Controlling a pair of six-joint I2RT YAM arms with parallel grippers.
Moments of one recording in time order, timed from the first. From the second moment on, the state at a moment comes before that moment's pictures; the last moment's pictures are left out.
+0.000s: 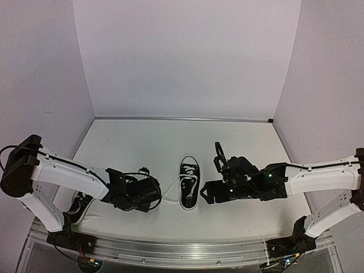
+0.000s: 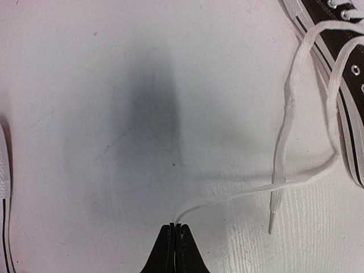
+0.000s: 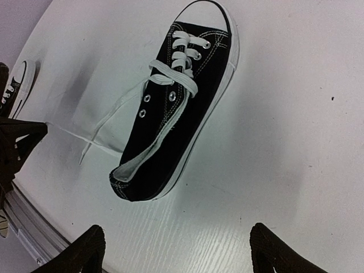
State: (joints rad) left arm -1.23 1.60 0.86 -0.54 -0.53 -0.92; right arm 1.11 1.35 0.80 -0.32 0.23 0.75
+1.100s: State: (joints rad) left arm -1.15 1.27 0.95 -0.42 -0.44 -0.45; right arm 0.87 1.30 0.91 -0.28 0.06 0.56
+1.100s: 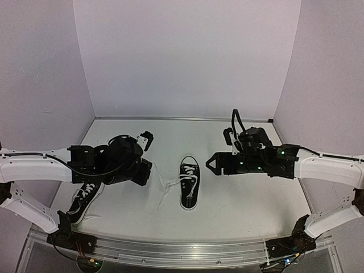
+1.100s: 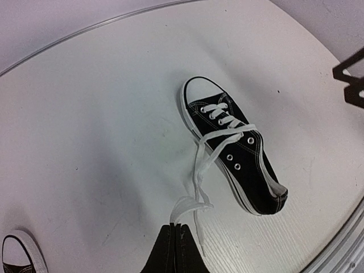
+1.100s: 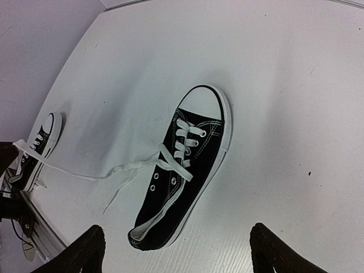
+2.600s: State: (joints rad) left arm -0.97 1.54 0.89 -0.39 0.02 -0.45; right arm 0.85 1.40 1.03 -0.33 -0.06 0.44
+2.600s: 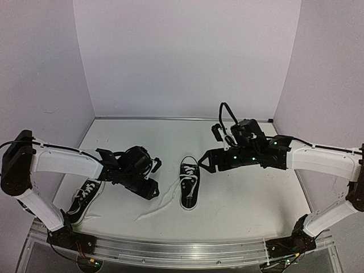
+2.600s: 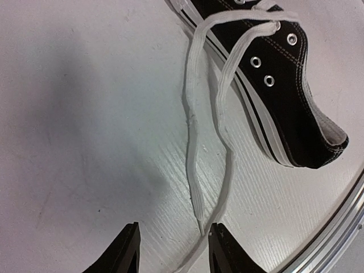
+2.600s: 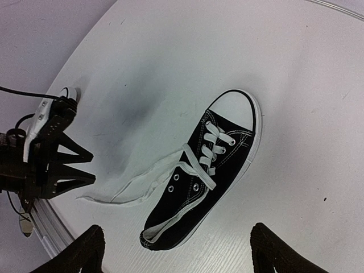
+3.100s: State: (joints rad) left arm -1.01 1.82 1.04 -0.38 -0.01 -0.41; right arm 0.79 1.32 0.96 -0.33 -0.06 0.44
